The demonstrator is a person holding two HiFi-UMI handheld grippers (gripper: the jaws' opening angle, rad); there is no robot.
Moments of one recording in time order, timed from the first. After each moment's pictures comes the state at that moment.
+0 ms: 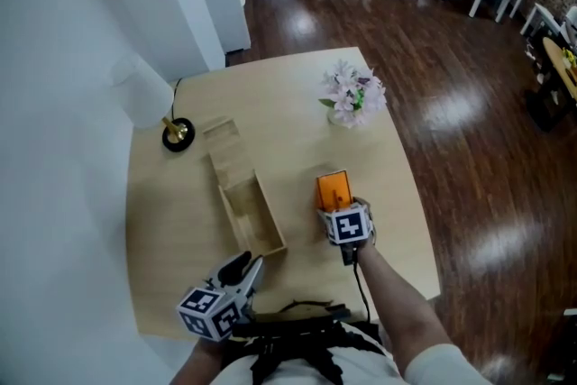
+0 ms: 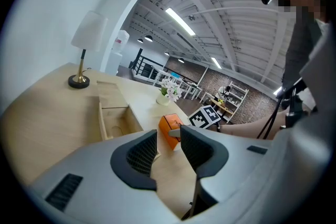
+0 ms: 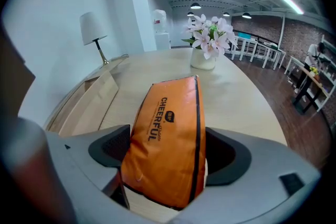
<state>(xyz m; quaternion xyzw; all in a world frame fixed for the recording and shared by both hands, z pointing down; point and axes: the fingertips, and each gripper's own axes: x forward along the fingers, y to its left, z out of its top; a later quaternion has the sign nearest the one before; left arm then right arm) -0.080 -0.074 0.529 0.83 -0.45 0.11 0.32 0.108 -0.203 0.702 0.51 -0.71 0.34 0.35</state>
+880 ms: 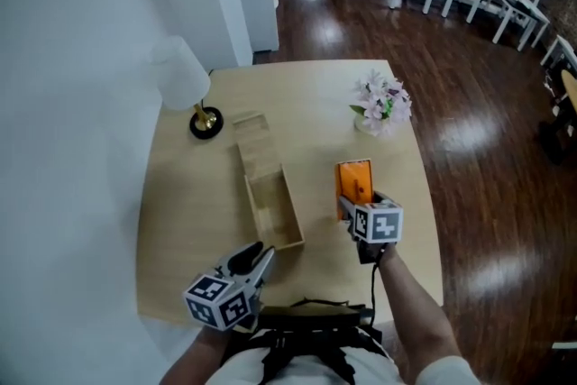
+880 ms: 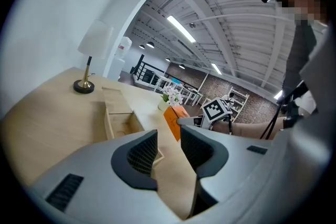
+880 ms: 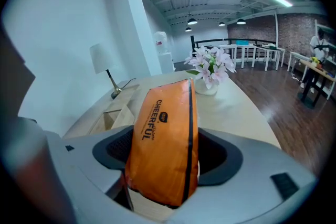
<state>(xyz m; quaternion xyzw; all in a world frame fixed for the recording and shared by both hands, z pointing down) -0.101 -0.070 0.517 0.83 -0.46 0.07 0.31 0.100 -0.221 0.611 0.53 -0.75 0.30 0.25</state>
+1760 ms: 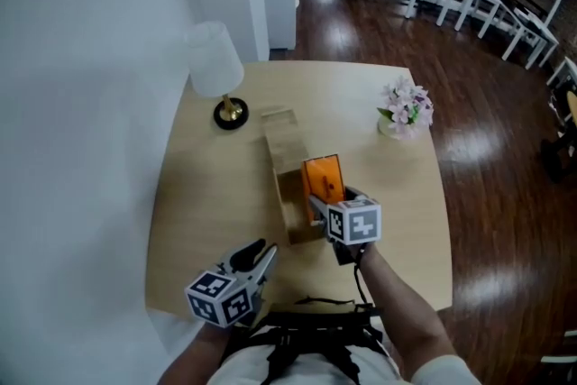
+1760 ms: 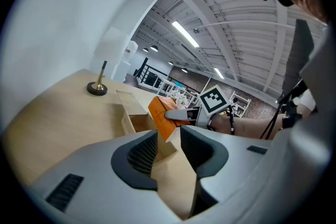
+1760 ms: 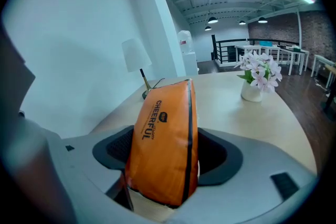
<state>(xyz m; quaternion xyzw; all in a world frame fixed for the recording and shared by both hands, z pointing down) -0.165 -0.052 0.518 0.82 -0.47 0.05 0.32 -0.057 -0.199 0.577 0.44 -0.81 0.28 0.25</state>
